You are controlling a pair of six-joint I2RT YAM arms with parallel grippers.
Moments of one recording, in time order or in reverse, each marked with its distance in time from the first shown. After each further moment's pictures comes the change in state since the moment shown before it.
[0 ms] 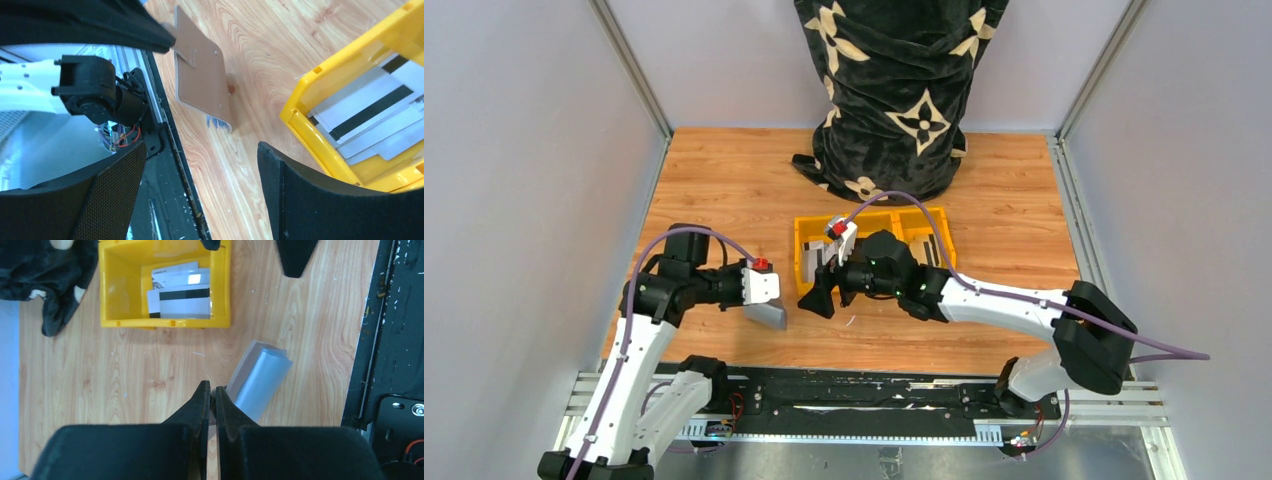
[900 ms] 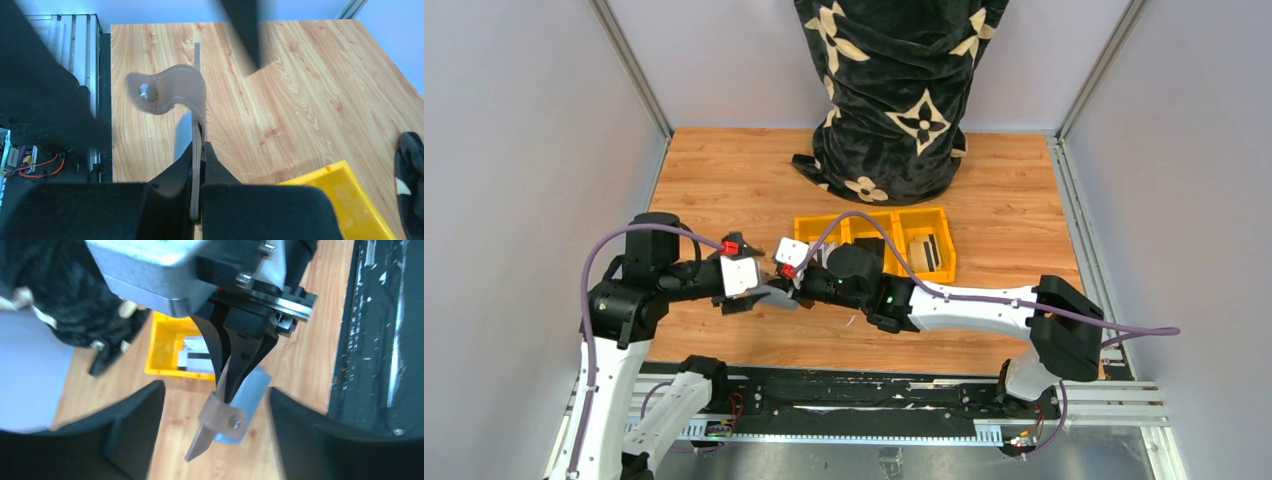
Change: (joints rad) left arm 0.000 -0.020 0.280 -0.073 0.176 -0.191; right arm 0.200 0.132 0.172 0.146 0.228 -0.593
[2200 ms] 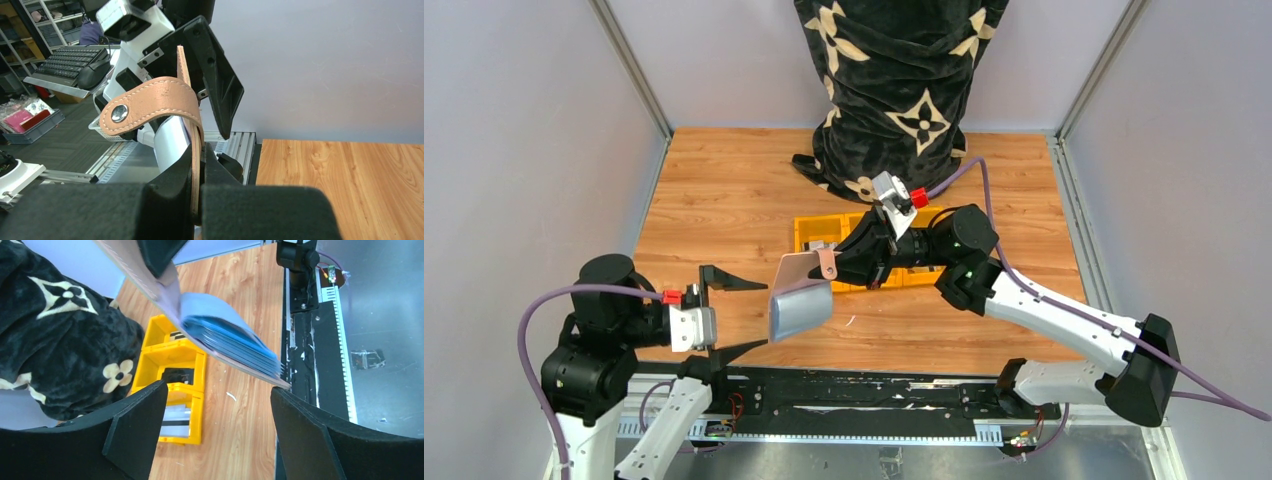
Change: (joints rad) left arm -0.005 -0.188 0.112 0.004 0.317 -0.286; right arm -0.258 -0.384 -0.059 0.261 -0.701 0.663
